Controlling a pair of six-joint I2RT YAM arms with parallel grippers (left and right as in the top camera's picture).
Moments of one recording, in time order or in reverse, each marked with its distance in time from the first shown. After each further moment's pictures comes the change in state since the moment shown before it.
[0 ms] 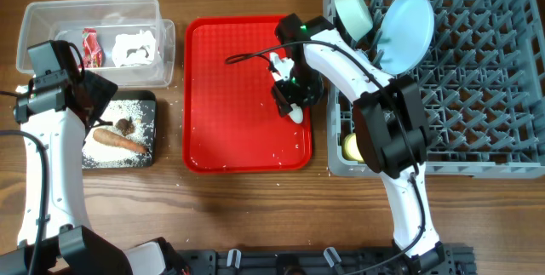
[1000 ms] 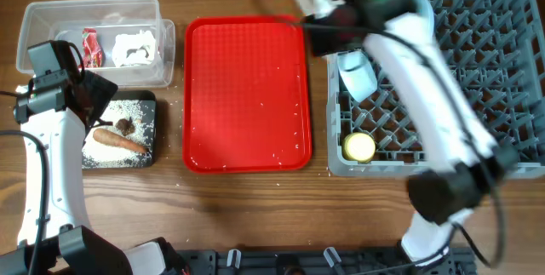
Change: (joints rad) left arm 0.000 0.000 0.000 0.000 0.000 0.000; right arm -0.093 -0.444 0.256 -0.140 0.306 0.324
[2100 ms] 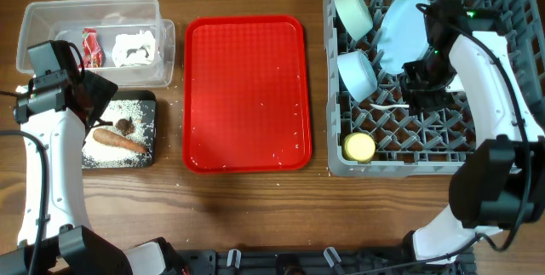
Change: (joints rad) left arm 0.000 0.000 0.000 0.000 0.000 0.000; right arm -0.436 -0.084 -0.555 -0.062 -0.068 1.009
